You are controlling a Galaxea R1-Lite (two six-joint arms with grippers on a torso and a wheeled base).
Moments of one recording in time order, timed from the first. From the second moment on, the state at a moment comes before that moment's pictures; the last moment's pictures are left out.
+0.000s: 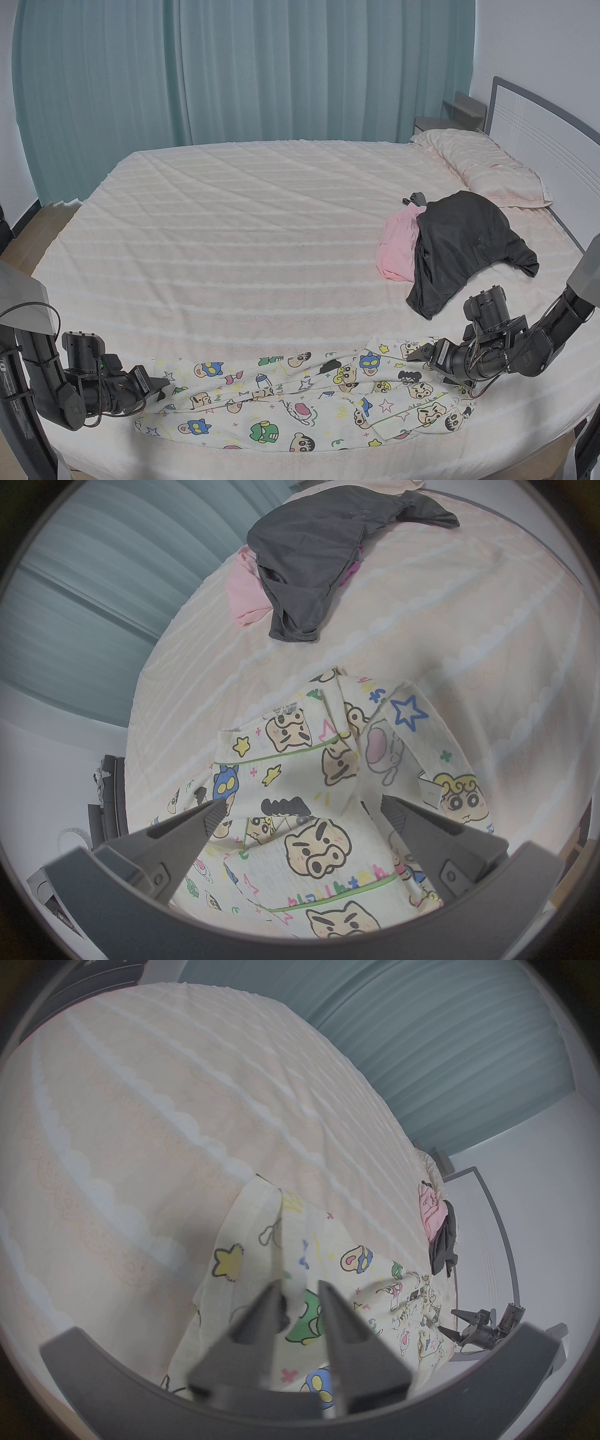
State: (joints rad) left arm 0.07 2.14 -0.14 -1.24 -0.42 -0.63; right arm 0.34 1.98 -0.60 -0.46 0.07 0.81
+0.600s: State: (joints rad) left arm 0.09 2.07 -0.12 -1.23 -0.42 -0.63; right arm 0.34 1.99 -0.60 -0.46 0.07 0.81
